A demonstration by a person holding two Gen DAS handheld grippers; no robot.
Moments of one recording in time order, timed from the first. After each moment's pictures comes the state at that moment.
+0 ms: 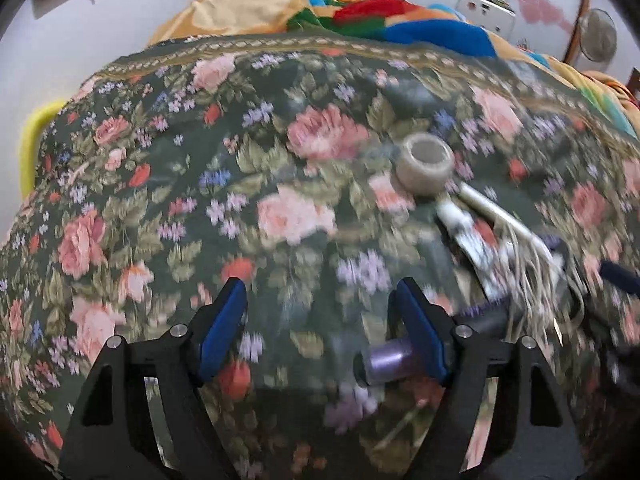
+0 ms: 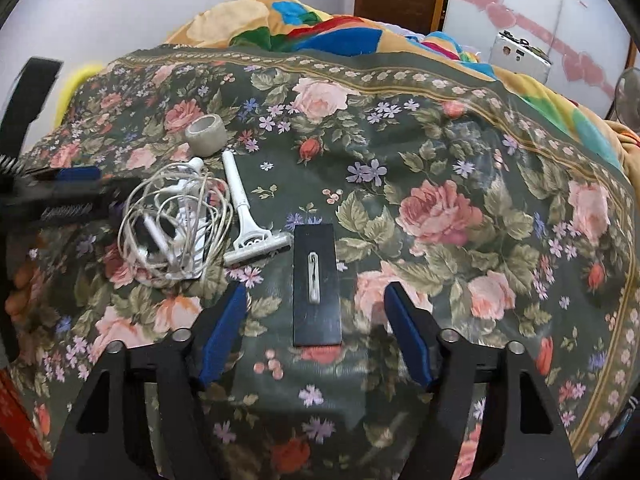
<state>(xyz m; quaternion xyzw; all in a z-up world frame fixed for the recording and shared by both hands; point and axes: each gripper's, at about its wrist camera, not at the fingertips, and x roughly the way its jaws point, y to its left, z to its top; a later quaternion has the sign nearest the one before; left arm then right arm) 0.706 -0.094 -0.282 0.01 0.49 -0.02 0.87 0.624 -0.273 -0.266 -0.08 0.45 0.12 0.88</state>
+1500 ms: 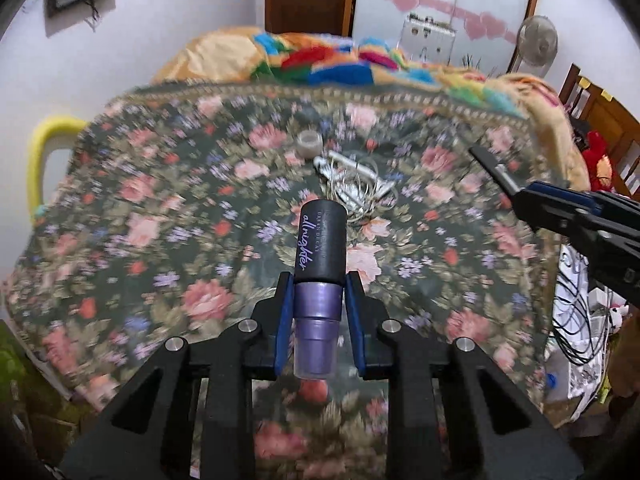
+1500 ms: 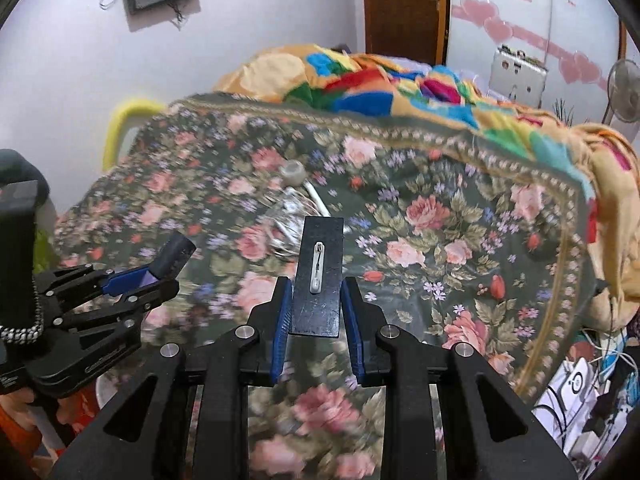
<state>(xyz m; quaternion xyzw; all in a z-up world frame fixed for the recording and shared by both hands) 0.510 -0.128 -0.167 0.01 0.43 -0.08 0.90 0.509 -0.259 -0.151 -0.03 0.42 0.16 0.89</state>
